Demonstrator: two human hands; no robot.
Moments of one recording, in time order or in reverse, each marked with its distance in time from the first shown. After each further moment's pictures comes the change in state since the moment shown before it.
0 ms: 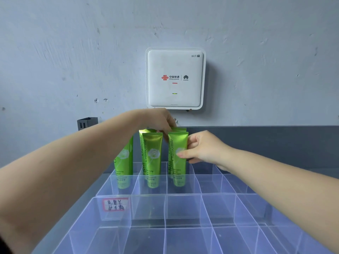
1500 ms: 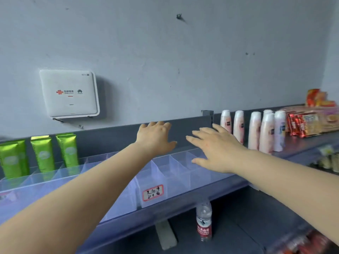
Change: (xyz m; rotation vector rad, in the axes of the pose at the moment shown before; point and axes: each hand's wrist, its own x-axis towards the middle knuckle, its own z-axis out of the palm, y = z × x) left_hand -0.082 0.271 0.166 0.502 0.386 0.358; right_hand -0.301 0.031 -0.190 -1.471 0.210 0.109
